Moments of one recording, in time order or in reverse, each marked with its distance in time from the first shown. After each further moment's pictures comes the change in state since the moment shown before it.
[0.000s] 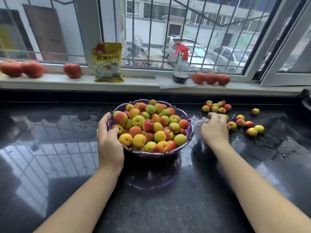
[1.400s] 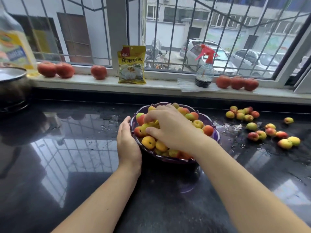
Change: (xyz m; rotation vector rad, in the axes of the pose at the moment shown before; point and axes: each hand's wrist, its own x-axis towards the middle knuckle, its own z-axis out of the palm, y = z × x) left_hand 0.009 0.006 -0.001 -0.233 0.126 -0.167; right_hand -0.097 -0.158 0.006 -0.108 -0.401 -0.992
